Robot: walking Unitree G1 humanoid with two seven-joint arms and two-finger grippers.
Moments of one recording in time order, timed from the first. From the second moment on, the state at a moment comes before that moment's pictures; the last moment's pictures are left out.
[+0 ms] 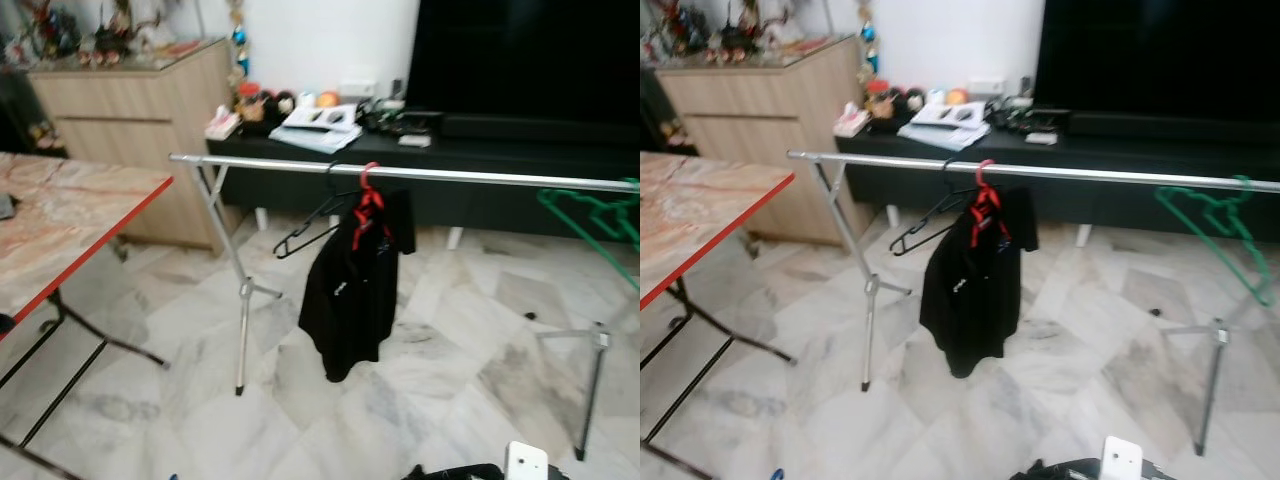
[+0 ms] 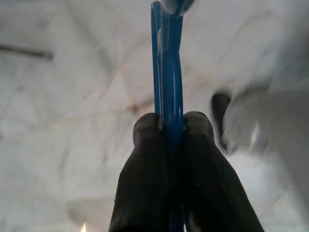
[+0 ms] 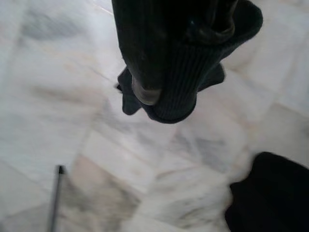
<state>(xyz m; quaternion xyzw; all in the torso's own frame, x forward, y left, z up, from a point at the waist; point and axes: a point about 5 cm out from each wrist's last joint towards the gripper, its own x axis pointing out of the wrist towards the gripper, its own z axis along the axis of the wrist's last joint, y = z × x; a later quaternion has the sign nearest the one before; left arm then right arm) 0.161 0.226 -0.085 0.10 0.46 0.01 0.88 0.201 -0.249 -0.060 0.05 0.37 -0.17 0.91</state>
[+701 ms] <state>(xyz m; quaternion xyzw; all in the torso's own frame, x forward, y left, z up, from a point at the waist) 0.160 0.216 -0.085 0.07 0.43 0.03 0.90 0.218 -0.257 -0.046 0.04 0.34 -0.12 0.93</state>
